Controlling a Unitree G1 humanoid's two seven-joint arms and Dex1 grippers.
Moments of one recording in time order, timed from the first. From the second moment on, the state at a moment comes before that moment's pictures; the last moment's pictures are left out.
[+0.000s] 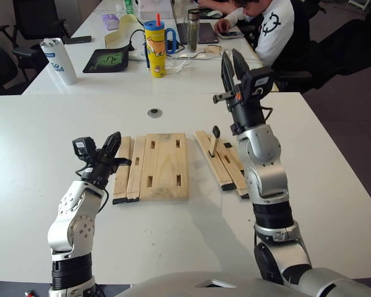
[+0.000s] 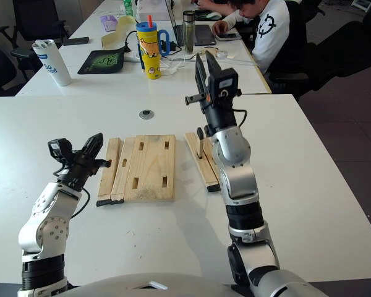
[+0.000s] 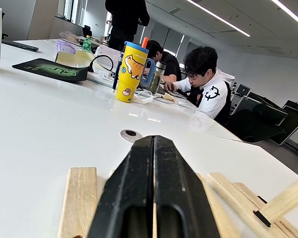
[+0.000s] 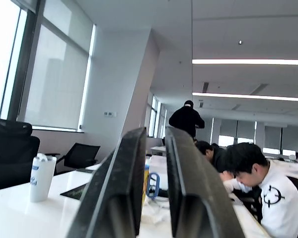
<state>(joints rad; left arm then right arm) 0.03 0.20 0.24 -0.34 -0.58 0.38 -0.25 -0.57 -0.05 0.07 -0.17 0.06 0.03 0.06</state>
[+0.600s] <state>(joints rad) 0.04 0.17 0.23 -0.35 -0.57 0.35 -0.23 -0.54 -0.05 0.12 0.11 0.02 0.36 0.13</state>
